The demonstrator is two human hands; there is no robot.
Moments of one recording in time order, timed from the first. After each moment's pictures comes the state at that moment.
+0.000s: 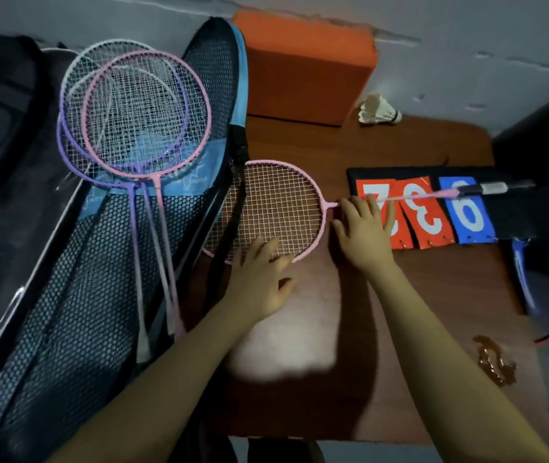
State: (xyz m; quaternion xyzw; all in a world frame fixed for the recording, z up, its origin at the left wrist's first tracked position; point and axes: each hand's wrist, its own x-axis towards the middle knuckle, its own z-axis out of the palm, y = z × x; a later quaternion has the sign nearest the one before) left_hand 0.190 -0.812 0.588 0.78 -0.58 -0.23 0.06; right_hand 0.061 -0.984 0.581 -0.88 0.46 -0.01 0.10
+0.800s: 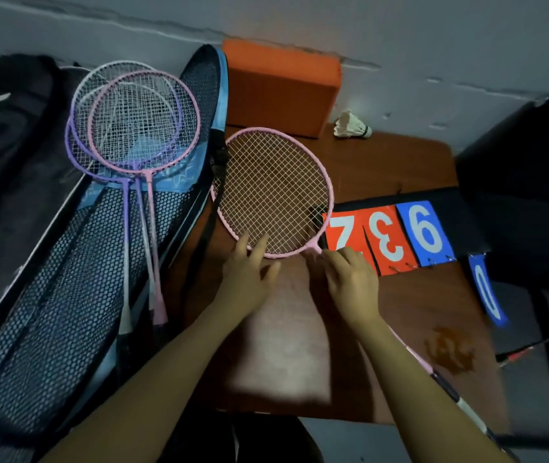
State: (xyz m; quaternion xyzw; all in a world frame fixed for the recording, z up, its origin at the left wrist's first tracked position) left_hand 0.147 -0.801 0.608 0.82 -0.41 -0.28 0.26; right_hand -0.013 -0.910 0.606 -0.90 0.40 -0.18 0.10
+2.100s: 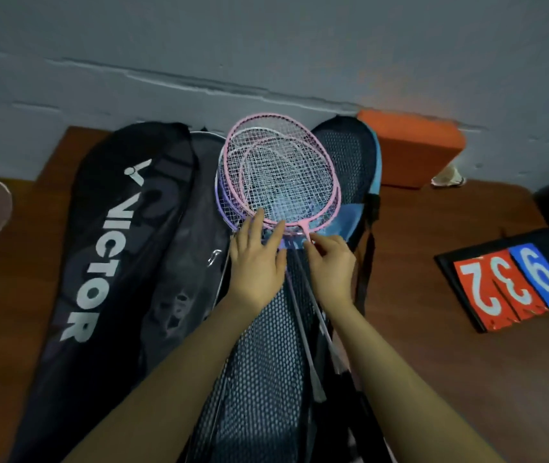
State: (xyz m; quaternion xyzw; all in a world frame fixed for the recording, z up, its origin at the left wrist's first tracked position) left_hand 0.432 -0.713 0.631 0.82 -0.50 -0.10 0.25; right_hand 0.328 -0.786 0.638 -0.75 0.51 -0.30 0.29
